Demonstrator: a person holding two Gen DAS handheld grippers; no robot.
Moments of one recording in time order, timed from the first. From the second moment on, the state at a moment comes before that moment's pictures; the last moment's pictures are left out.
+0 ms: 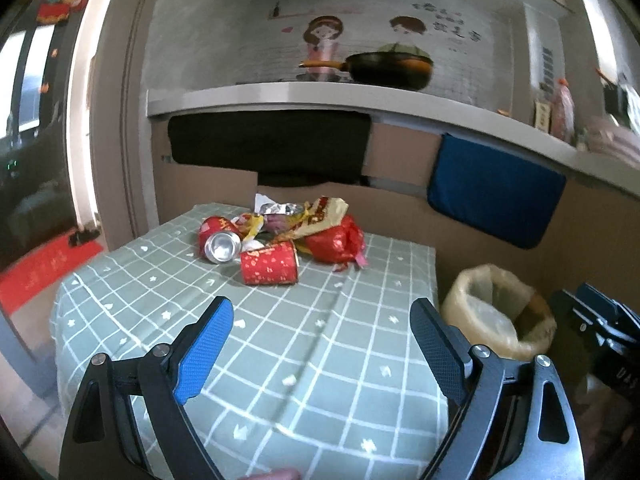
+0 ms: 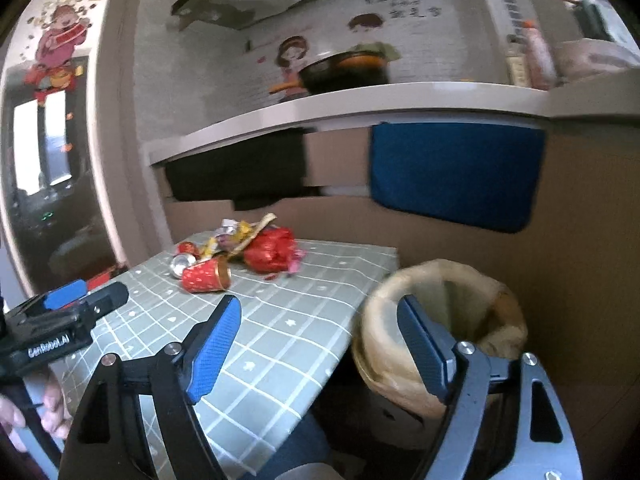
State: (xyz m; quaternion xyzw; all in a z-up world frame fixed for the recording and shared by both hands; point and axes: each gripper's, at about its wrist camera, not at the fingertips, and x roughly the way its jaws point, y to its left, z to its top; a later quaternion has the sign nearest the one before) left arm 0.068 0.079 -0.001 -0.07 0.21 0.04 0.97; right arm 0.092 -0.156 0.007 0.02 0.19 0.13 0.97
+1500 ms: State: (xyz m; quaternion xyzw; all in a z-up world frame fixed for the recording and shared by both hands) left arm 0.373 0.325 -0.135 -0.32 0.36 0.13 0.87; right arm 0.339 -0.029 -0.059 -0.05 0.30 0.18 0.94
